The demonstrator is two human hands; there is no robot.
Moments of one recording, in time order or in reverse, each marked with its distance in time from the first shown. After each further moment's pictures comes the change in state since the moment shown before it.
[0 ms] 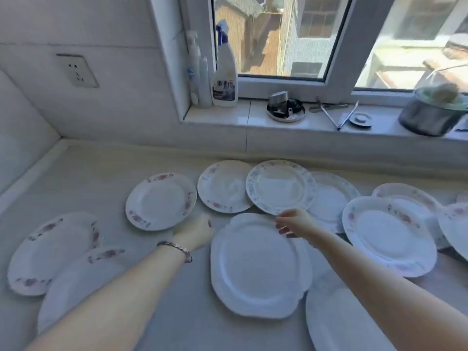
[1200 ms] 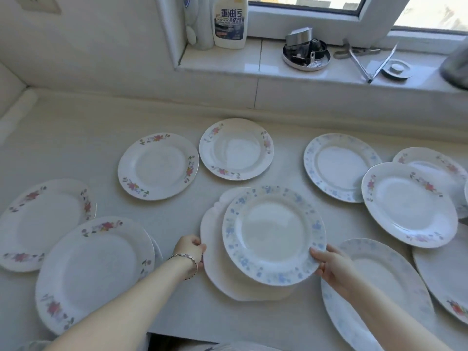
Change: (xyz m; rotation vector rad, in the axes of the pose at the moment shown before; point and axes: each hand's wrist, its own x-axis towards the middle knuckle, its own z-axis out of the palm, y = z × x) left_hand 0.010 -0.089 0.111 -0.848 -0.170 -0.472; right_hand -0.061 0.107 0.037 0.808 0.049 0.309
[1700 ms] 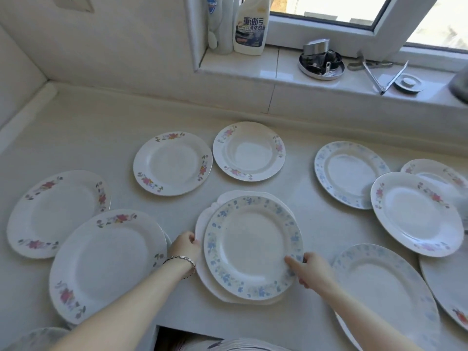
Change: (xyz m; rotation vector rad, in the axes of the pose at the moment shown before) left_hand 0.004 -0.014 -0.032 0.363 0.200 0.147; right_hand 0.003 0.026 0.054 -1.050 0.183 -0.126
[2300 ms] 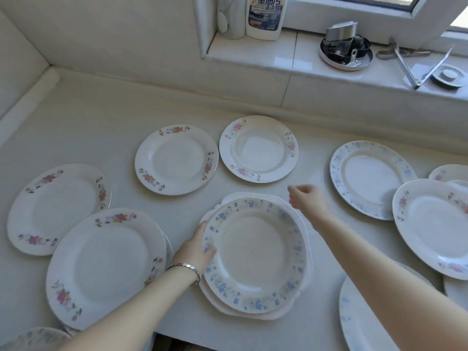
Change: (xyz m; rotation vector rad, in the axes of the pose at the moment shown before) left_hand -0.007 0.011 0.001 0.149 -0.162 0.135; right_hand 0.080 -0.112 -0.044 0.319 0.123 -0.136
